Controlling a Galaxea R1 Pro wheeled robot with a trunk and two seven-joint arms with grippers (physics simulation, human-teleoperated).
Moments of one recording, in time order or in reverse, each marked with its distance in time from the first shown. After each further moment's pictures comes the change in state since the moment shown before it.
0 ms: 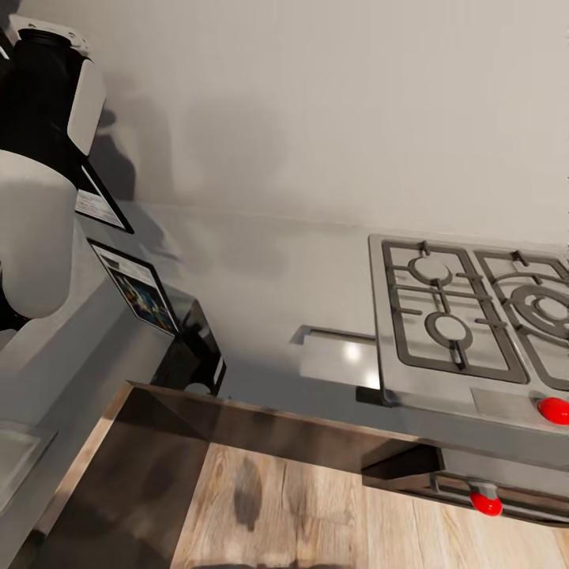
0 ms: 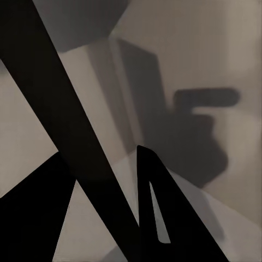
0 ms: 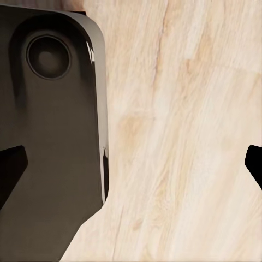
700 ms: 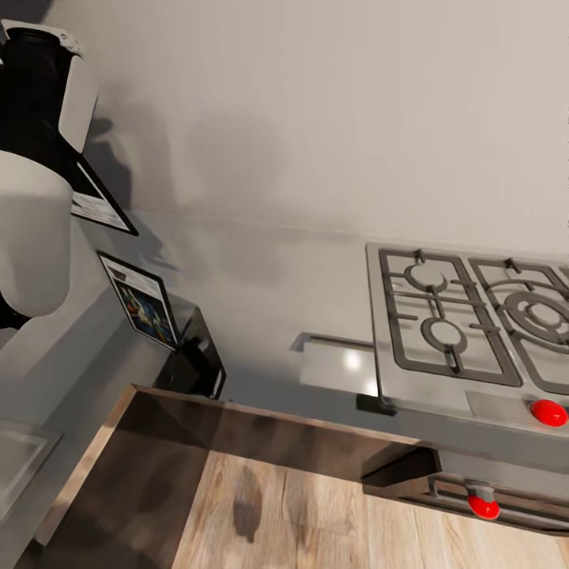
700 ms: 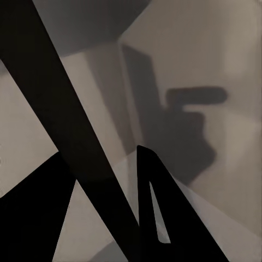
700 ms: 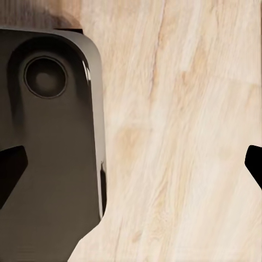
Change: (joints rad) left arm 0.000 0.003 0.053 -0.001 0.006 0.003 -0.001; right arm 0.000 -0.004 -0.005 -0.001 -0.002 -0.004 -0.002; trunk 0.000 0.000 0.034
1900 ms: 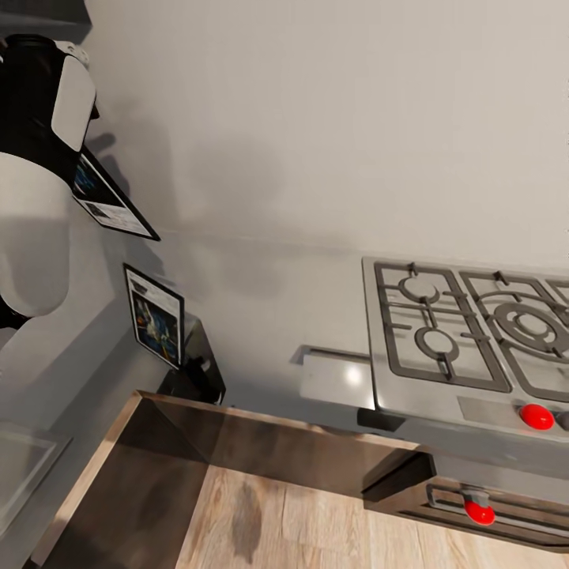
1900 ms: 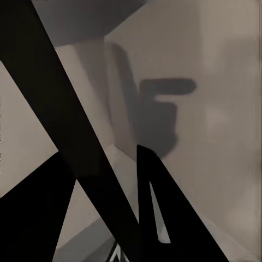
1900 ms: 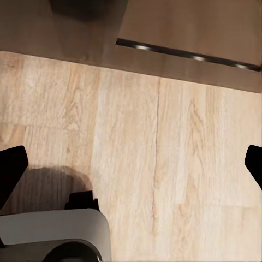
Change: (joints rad) left arm 0.002 0.004 0.015 0.018 0.126 0.002 -0.002; right arm 0.227 0.014 0.003 -0.964 -0.002 0.419 -0.056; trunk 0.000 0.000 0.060
